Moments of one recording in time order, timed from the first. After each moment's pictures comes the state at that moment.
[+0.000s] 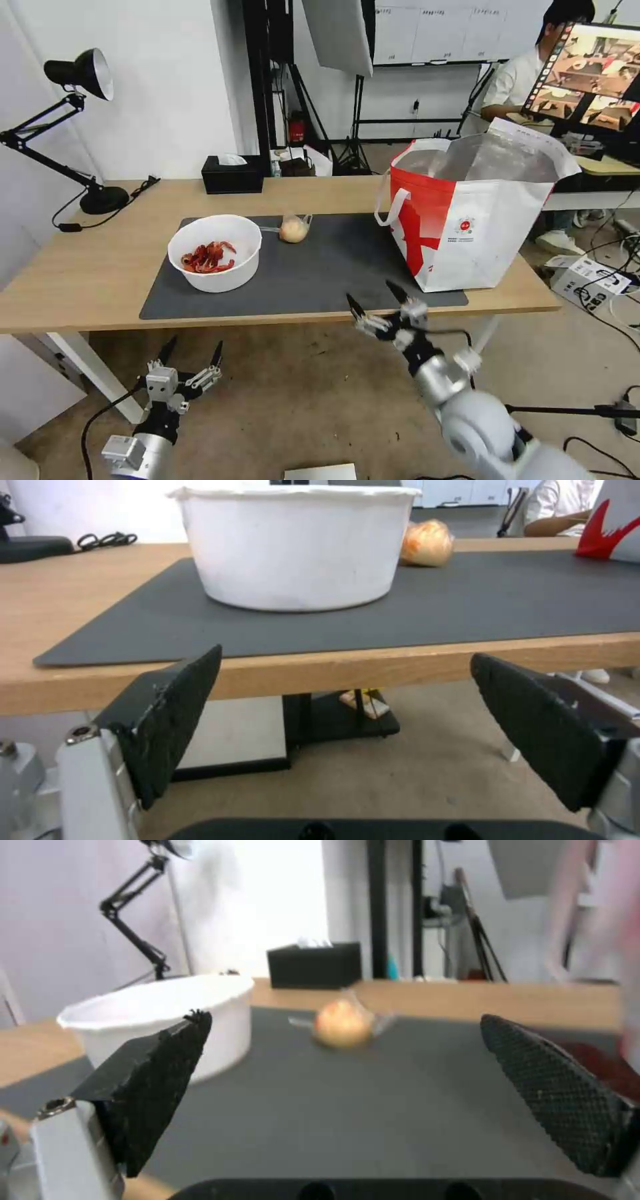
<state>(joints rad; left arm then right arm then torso) 1.77 -1.20 -0.60 -2.02 -0.32 -0.26 0.01 -1.04 0.87 -0.06 1.99 0.65 0.12 0.15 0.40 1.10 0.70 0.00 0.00</state>
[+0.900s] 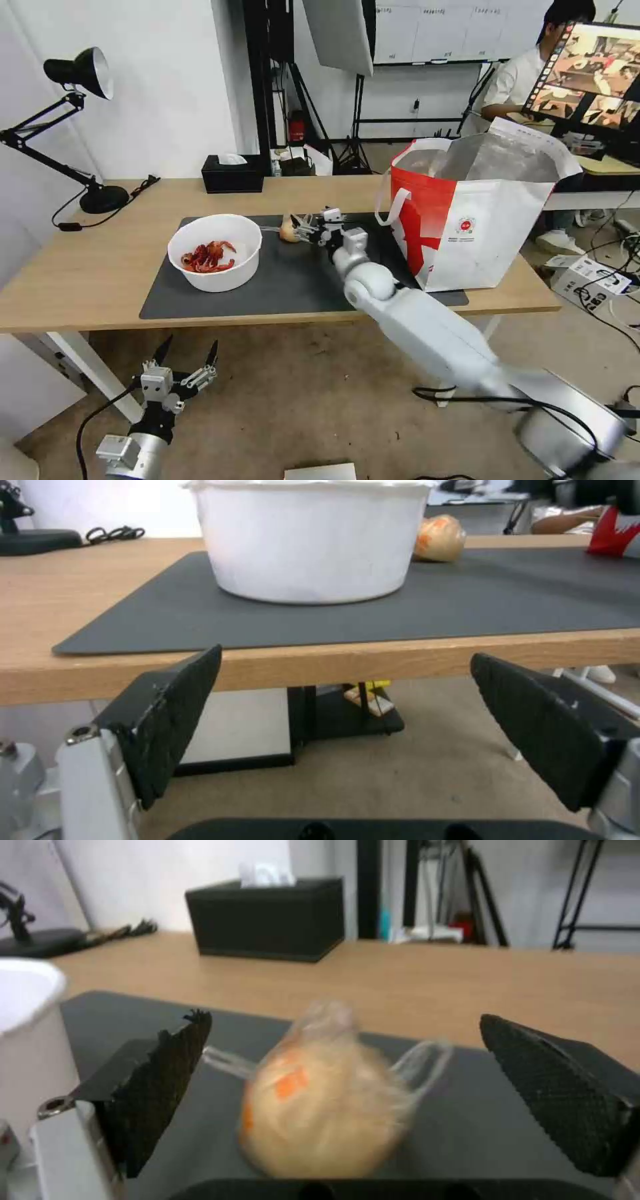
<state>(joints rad) 1.77 -1.20 -0.62 -2.01 -0.34 -0.26 0.03 -0.30 1.37 -0.42 1.09 0.79 -0.01 0.20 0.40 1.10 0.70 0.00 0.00</state>
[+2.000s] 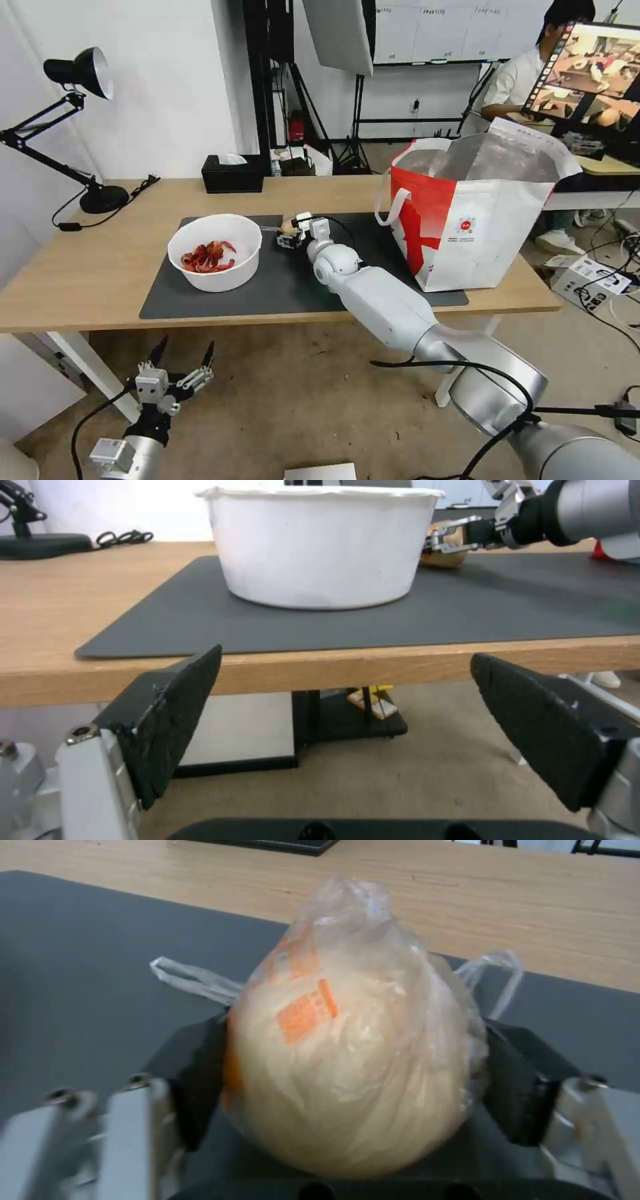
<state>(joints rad) 1.79 -1.20 -0.64 -2.02 -0.35 -0.27 0.03 -0.20 1.51 -0.42 0.87 0.74 -0.21 0.18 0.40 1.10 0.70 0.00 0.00</state>
